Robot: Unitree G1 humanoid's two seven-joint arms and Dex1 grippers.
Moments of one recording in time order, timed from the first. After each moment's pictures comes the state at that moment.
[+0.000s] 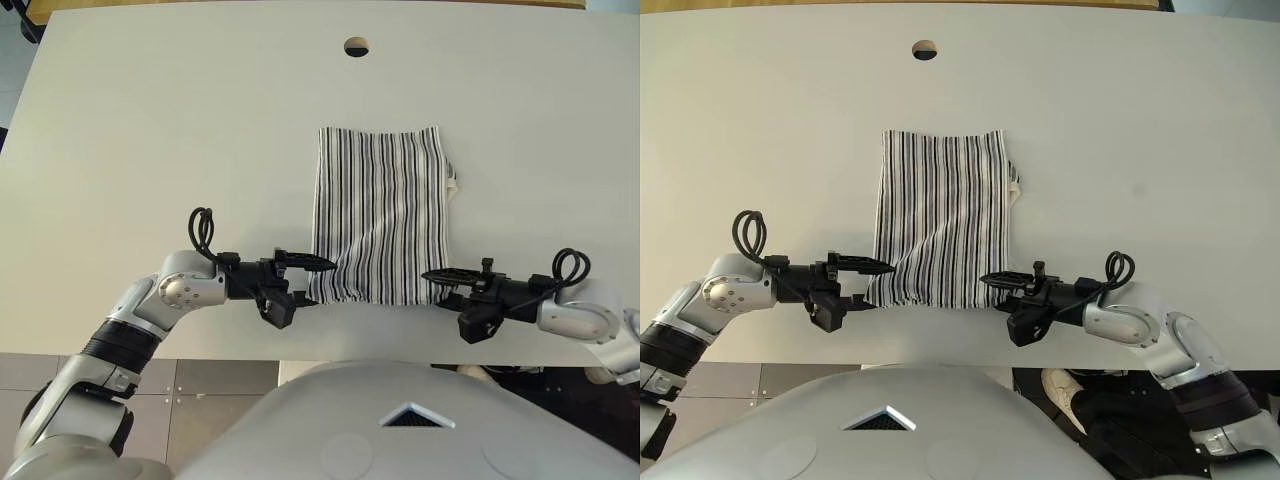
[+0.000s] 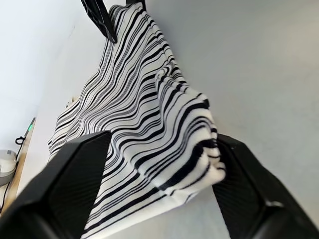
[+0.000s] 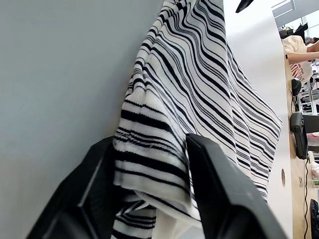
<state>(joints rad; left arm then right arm) 0.03 0.81 -0.48 0.15 0.24 -0.95 -0.77 0.27 -0.93 0.33 -0.19 -0.41 -0.68 0.64</state>
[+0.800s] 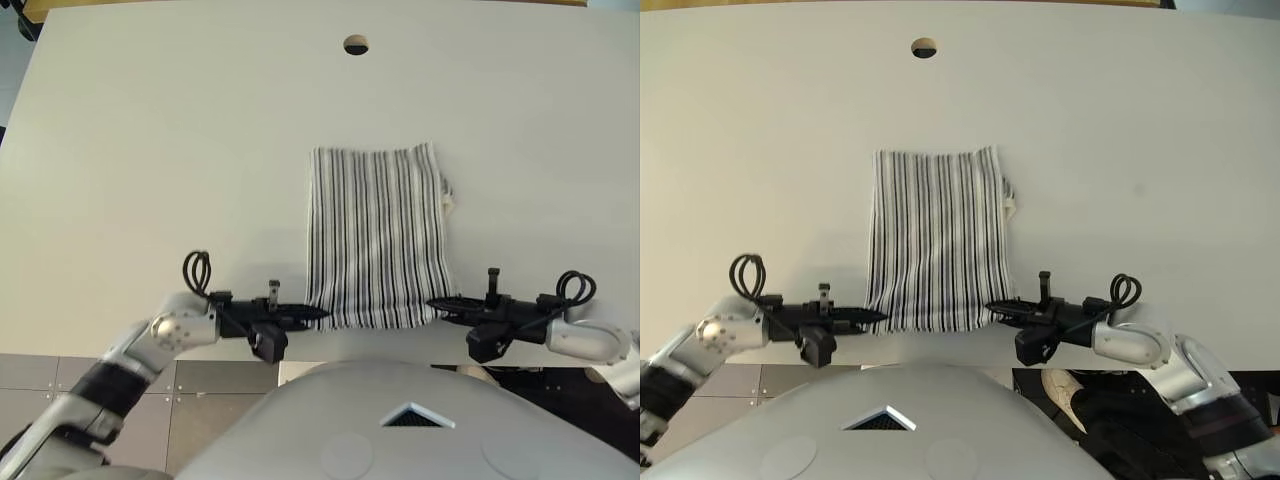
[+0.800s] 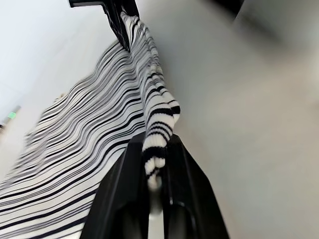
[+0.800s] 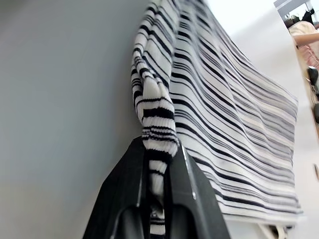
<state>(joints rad) 0.33 0.92 -0.50 -0.03 0.04 -0.90 -0.73 0.44 -1.00 0.30 -0.26 -0.23 -0.69 0.67</state>
